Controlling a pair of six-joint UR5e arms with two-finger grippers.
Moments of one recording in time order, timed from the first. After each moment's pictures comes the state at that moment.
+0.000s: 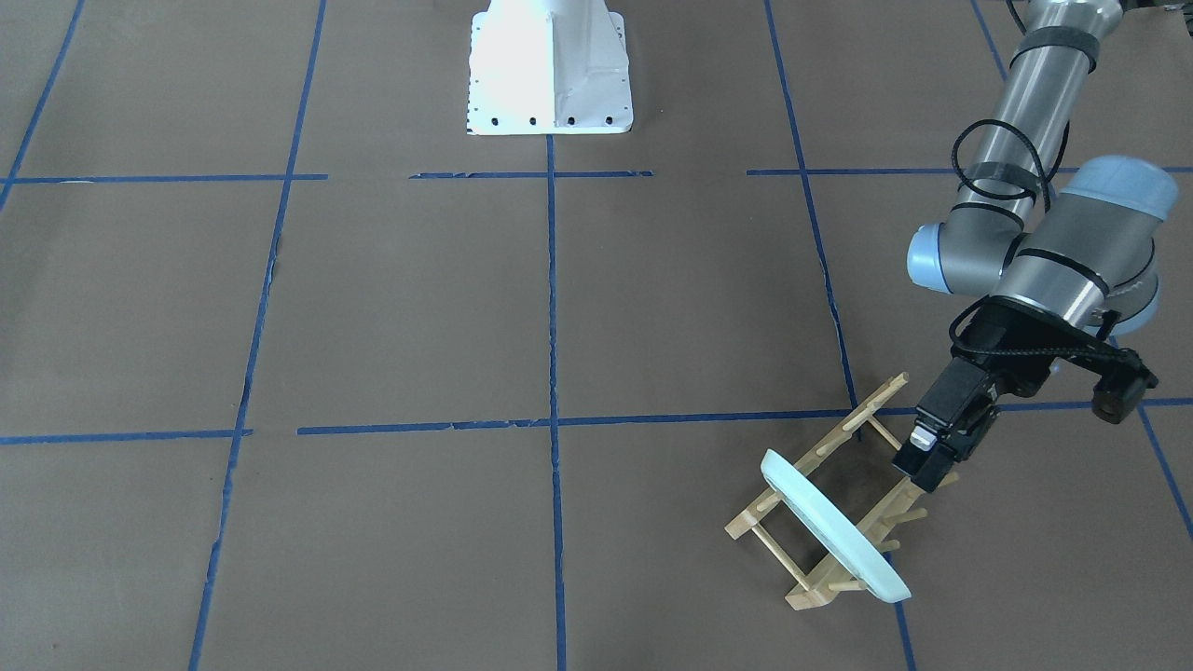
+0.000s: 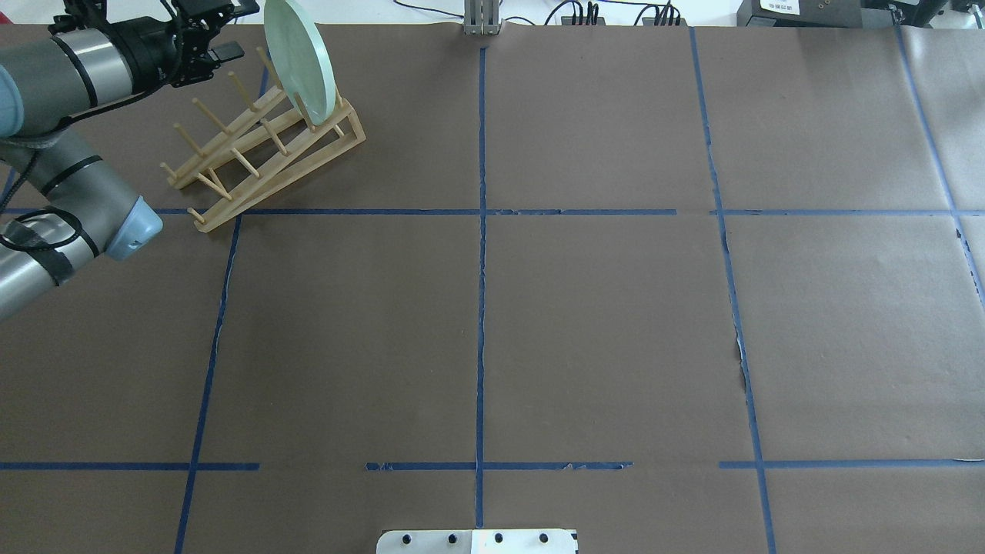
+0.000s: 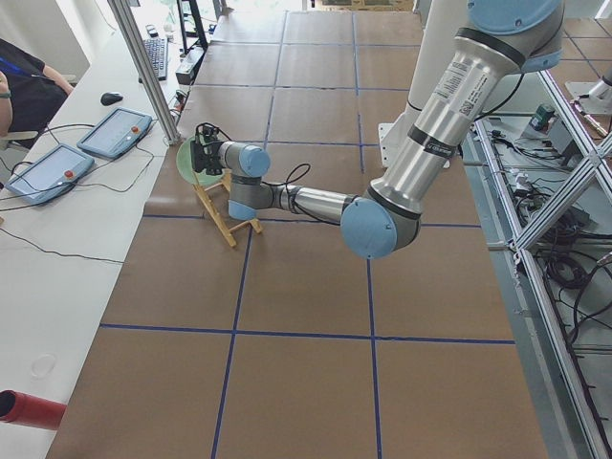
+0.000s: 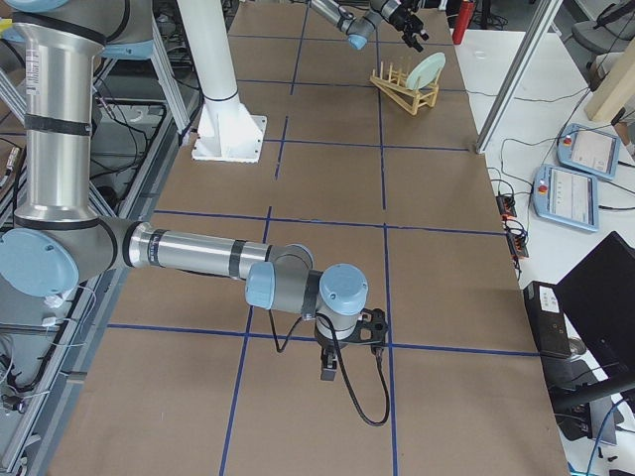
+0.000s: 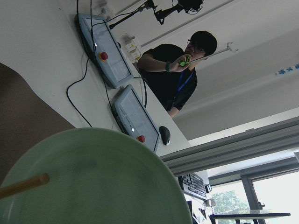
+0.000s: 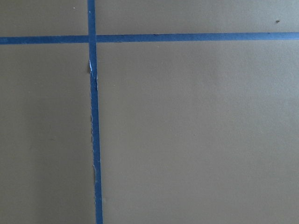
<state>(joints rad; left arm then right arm) -1.02 -2.07 -1.19 -3.12 -1.82 -1.65 1.62 -1.68 1.60 -1.60 2.30 -0.07</state>
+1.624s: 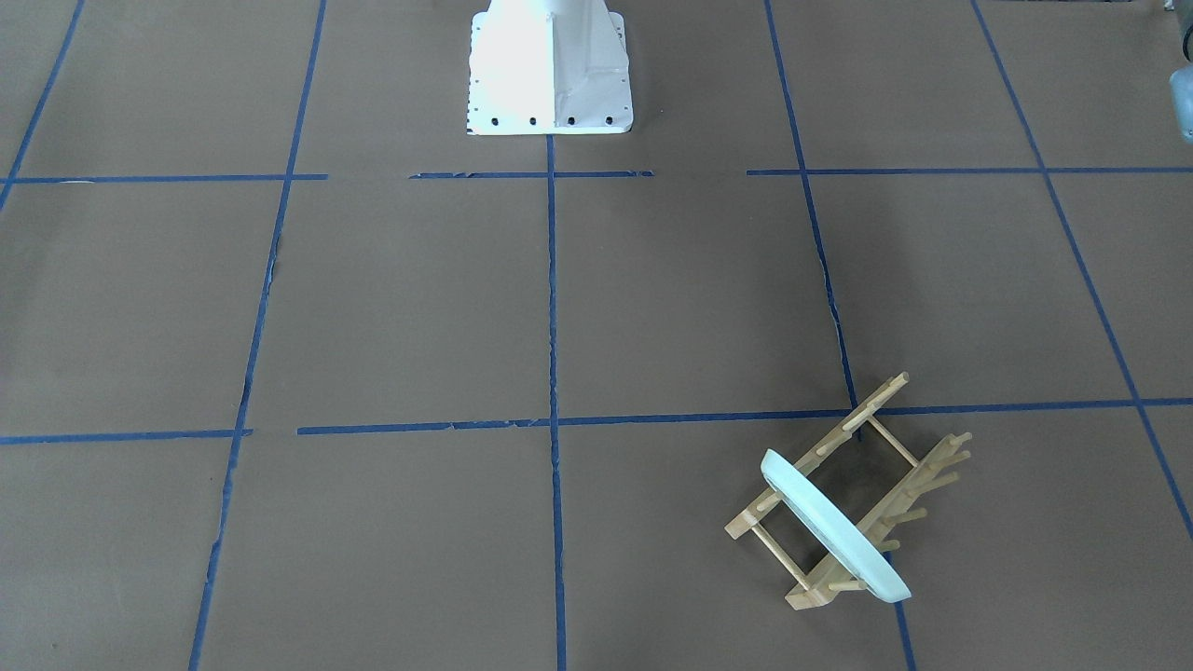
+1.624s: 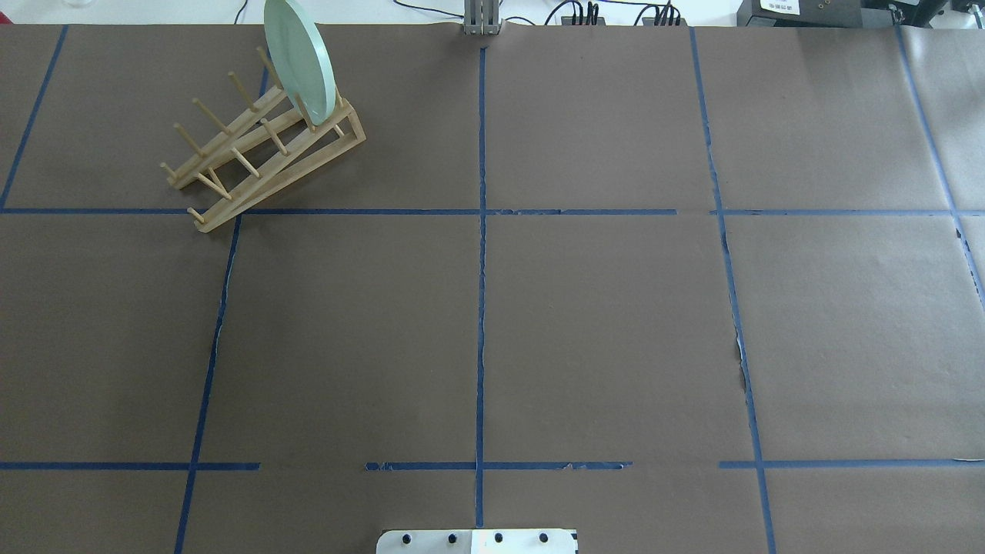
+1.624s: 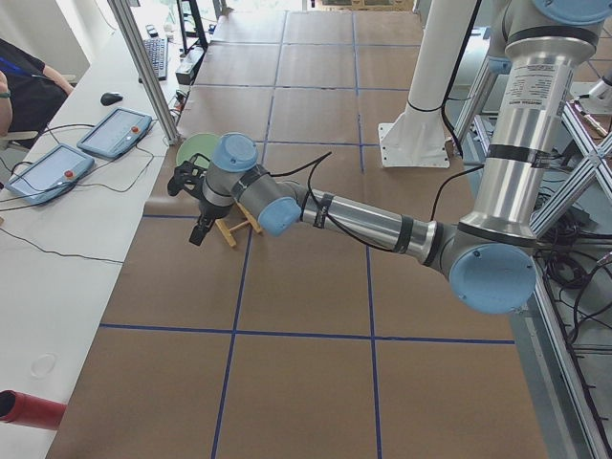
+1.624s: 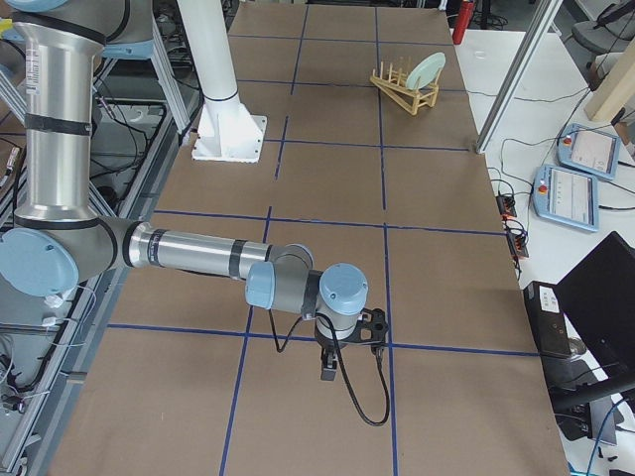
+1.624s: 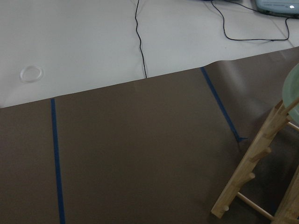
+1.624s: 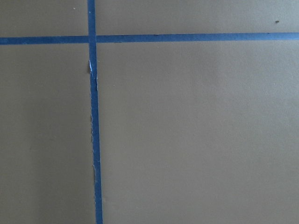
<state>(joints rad) -1.44 -1.75 -1.65 -1.97 -2.24 -0.28 1.62 -1.68 1.60 -1.60 2.30 -0.07</state>
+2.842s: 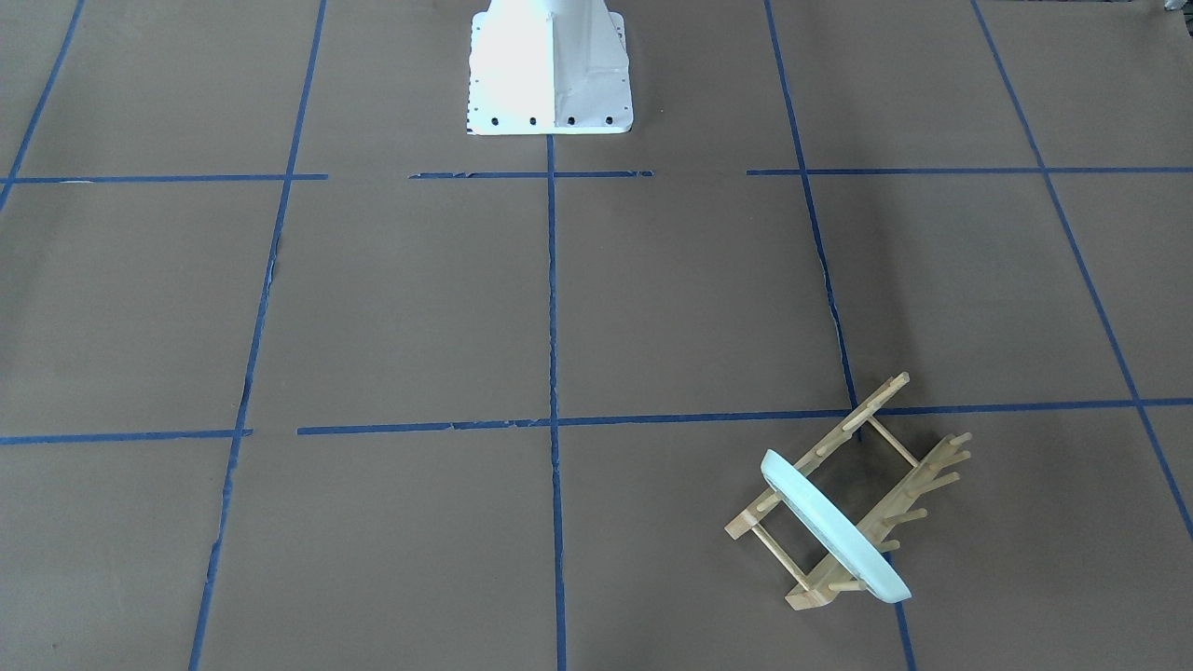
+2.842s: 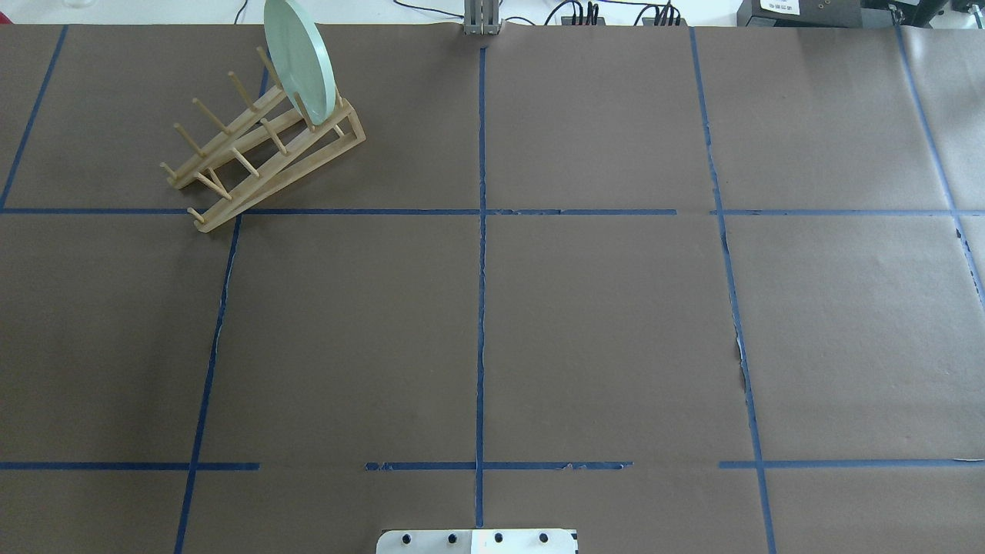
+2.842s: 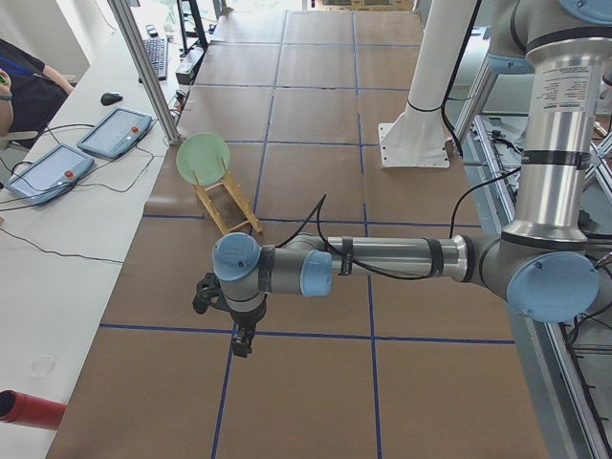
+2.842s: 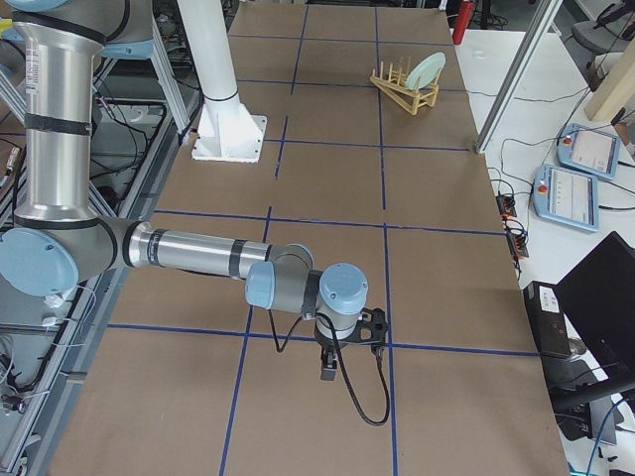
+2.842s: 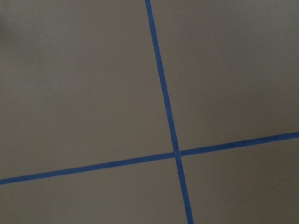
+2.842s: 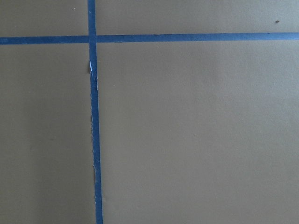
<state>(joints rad) -1.58 -1.58 -1.54 -1.62 -2.31 0.17 1.62 -1.68 1.60 -1.60 2.30 -0.07</state>
